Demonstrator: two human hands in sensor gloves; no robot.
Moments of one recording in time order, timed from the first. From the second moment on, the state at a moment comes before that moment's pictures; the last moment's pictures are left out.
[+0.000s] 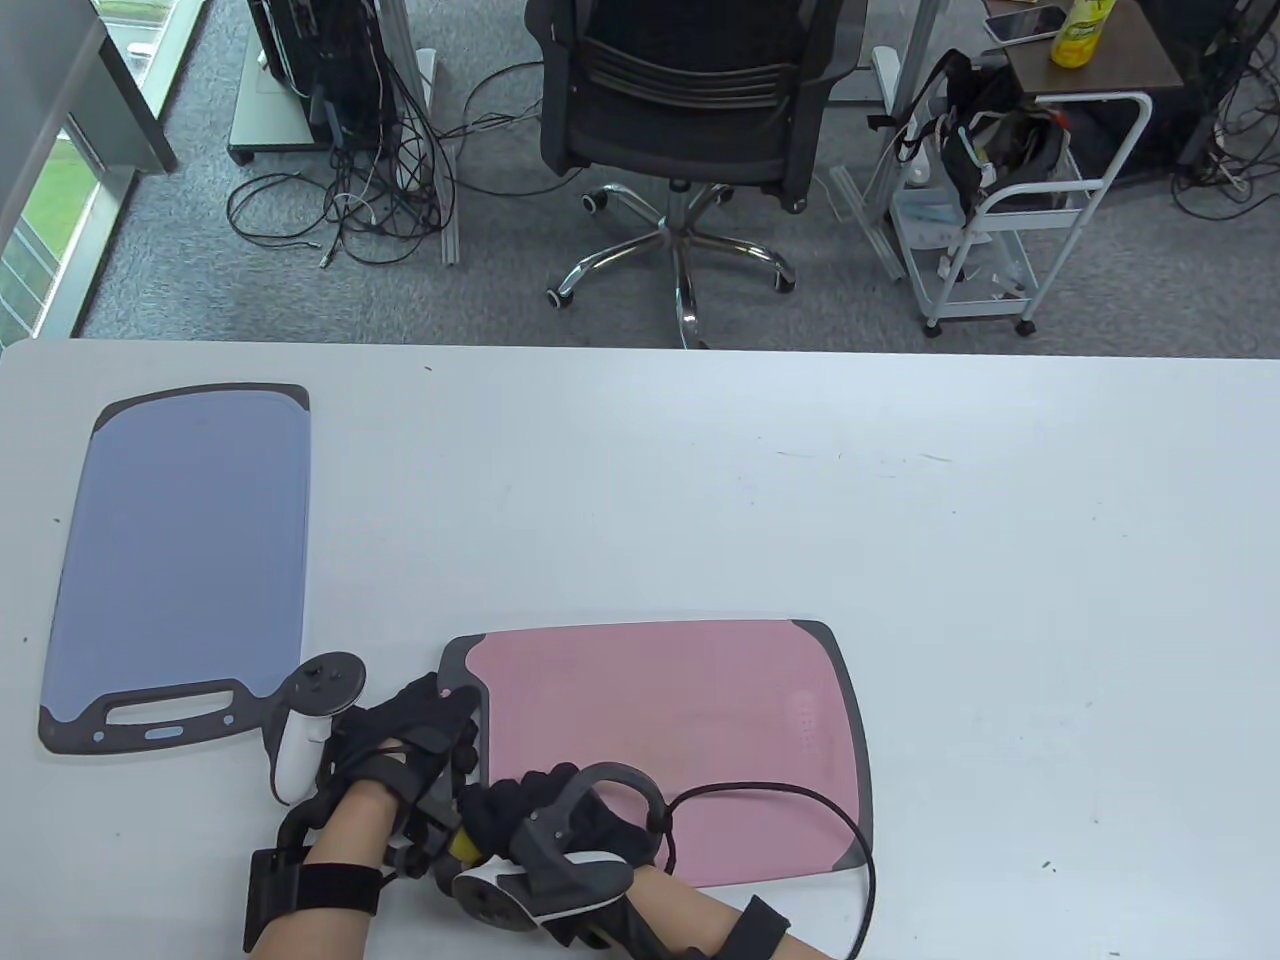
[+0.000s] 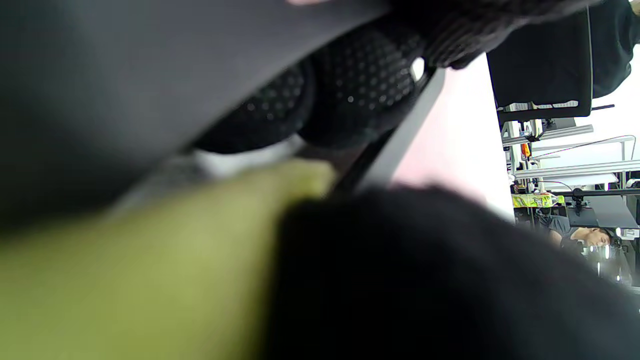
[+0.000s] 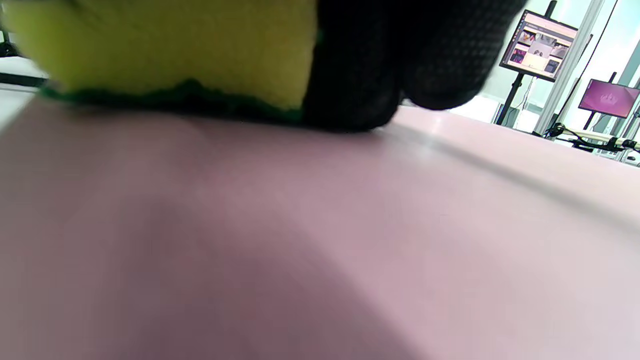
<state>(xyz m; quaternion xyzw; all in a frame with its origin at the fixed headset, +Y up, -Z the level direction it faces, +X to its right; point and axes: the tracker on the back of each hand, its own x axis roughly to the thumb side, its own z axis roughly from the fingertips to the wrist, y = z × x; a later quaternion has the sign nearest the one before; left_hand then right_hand) -0.268 -0.826 -0.207 -0.27 0.13 0.54 0.79 -0.070 -0.771 -0.126 -0.44 0.01 -0.89 0.06</state>
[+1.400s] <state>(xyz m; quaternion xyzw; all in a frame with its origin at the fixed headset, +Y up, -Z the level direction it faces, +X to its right) -0.265 -0.825 -0.207 -0.26 0.14 0.51 0.80 0.130 -0.779 -0.149 -0.22 -0.02 -0.98 0.05</state>
